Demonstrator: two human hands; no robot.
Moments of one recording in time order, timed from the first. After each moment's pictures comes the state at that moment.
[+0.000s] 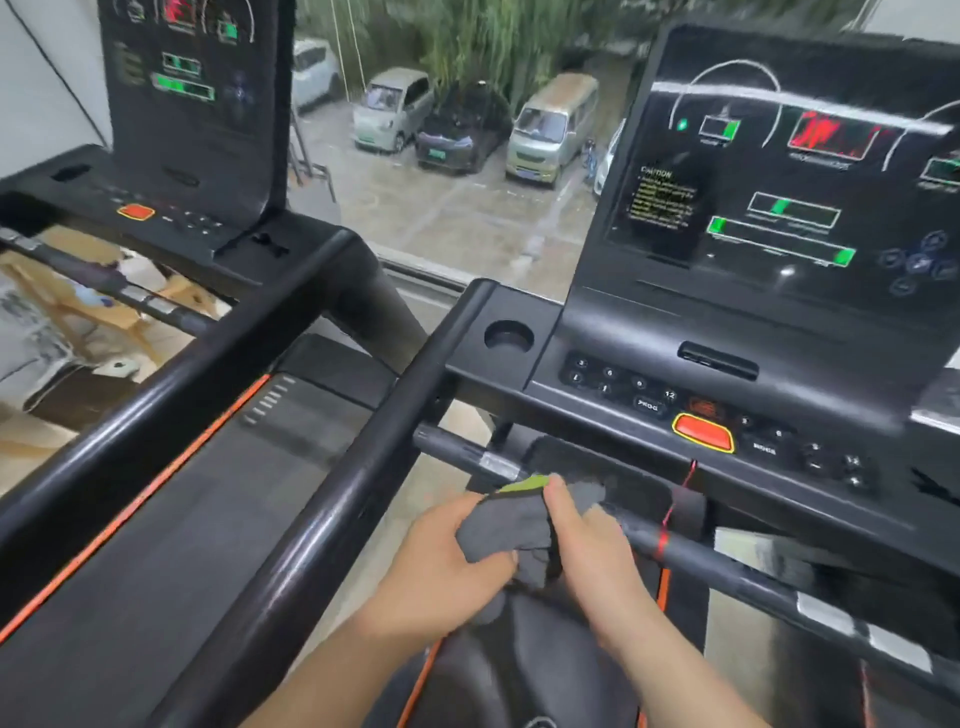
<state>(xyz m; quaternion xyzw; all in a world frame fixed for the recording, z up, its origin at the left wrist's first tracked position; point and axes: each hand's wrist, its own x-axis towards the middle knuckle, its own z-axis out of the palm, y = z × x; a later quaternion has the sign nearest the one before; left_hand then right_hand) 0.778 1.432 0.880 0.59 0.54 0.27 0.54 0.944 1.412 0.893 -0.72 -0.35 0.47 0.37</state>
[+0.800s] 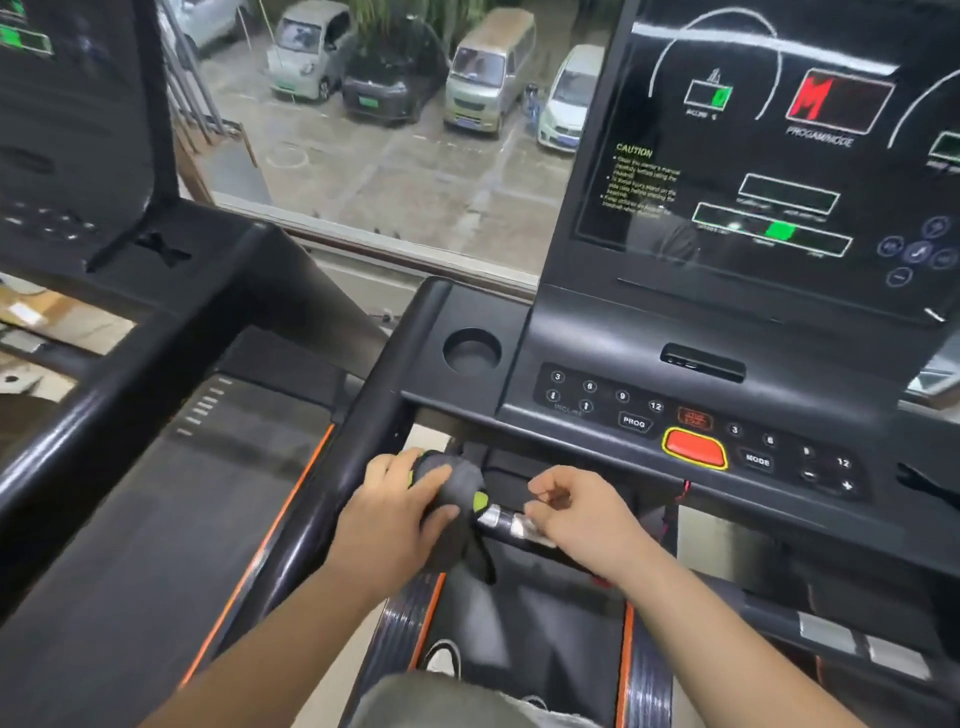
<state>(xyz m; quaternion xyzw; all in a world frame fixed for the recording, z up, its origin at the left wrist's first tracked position) 0.766 1.580 0.789 0.86 0.48 0.10 0.10 1.001 1.511 0.857 -0.77 -0.44 0.42 0.20</state>
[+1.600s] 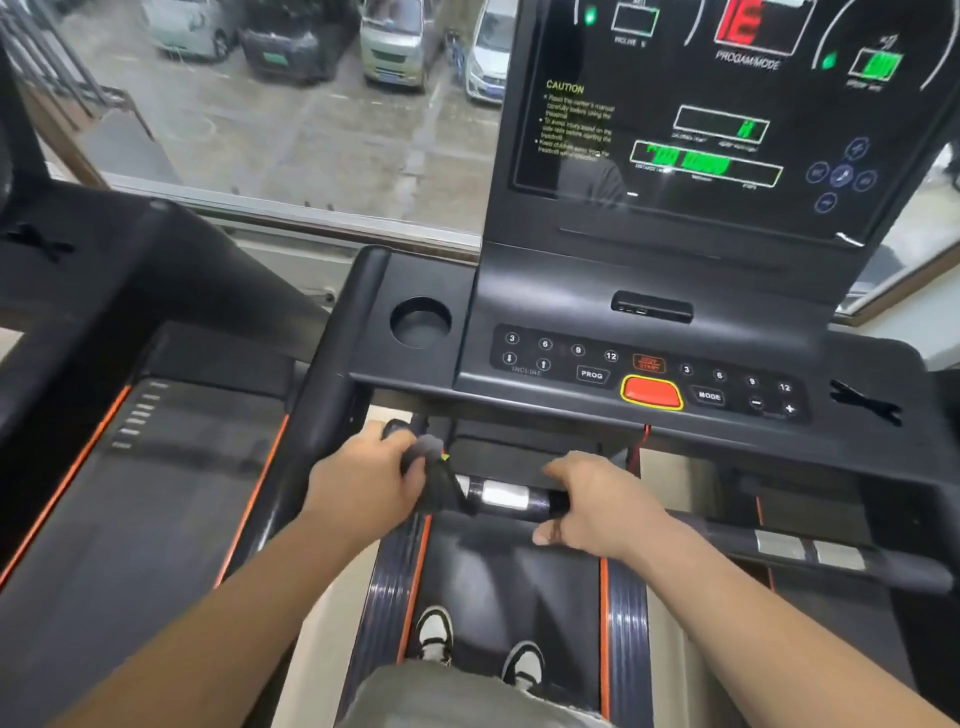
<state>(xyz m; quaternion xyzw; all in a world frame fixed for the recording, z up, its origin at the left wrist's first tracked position) 0.788 1.605 0.798 0.86 0.50 0.05 0.11 1.031 1.485 0.852 -0.78 -0.54 0.30 -0.09</state>
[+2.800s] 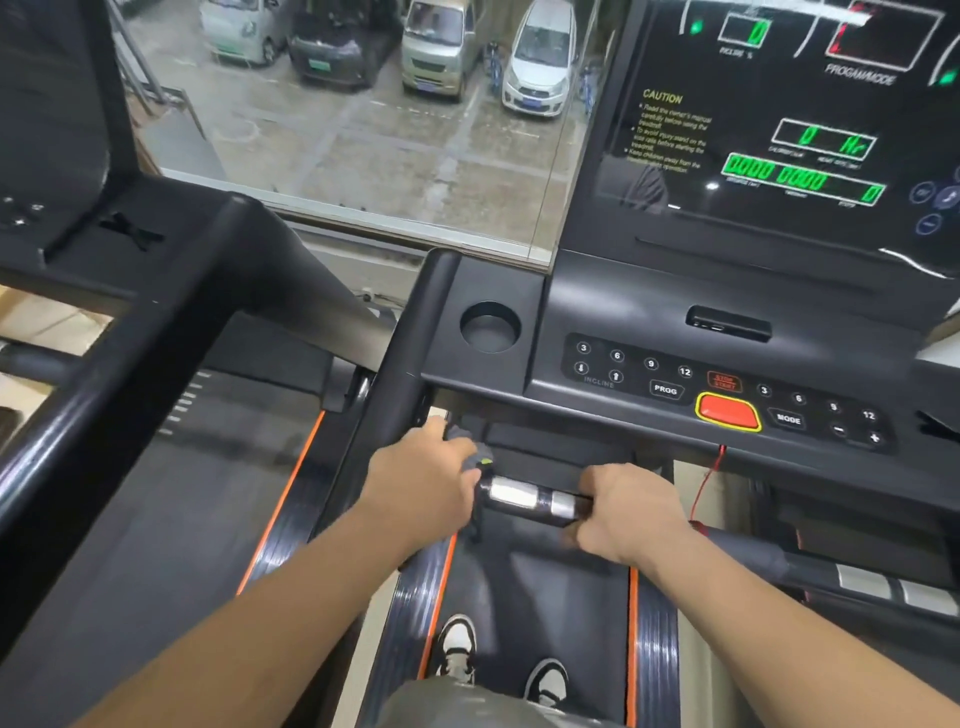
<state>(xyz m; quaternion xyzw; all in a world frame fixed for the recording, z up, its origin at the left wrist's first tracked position) 0.768 1.617 0.817 0.87 0.47 -0.01 0.15 0.981 1.518 0.841 -0.80 -0.53 0.22 -0.16</state>
